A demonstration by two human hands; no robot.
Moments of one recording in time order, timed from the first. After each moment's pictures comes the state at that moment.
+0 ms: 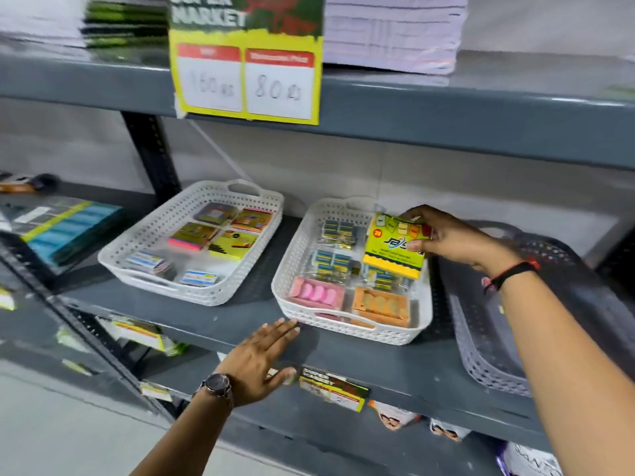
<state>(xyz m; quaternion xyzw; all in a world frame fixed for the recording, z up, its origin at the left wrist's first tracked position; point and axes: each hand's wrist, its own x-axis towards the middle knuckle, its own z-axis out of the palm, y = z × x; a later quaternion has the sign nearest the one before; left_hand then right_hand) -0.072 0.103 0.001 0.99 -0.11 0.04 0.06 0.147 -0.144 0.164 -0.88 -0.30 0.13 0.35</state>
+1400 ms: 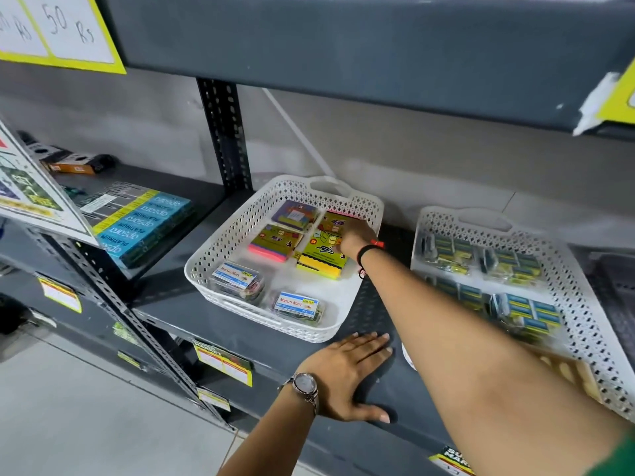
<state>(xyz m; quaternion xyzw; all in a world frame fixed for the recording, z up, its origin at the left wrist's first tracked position) -0.026 0.200 -0.023 0.97 -0.19 0.03 0.16 0.164 0.218 0.055 -0.95 -0.22 0.13 0.20</state>
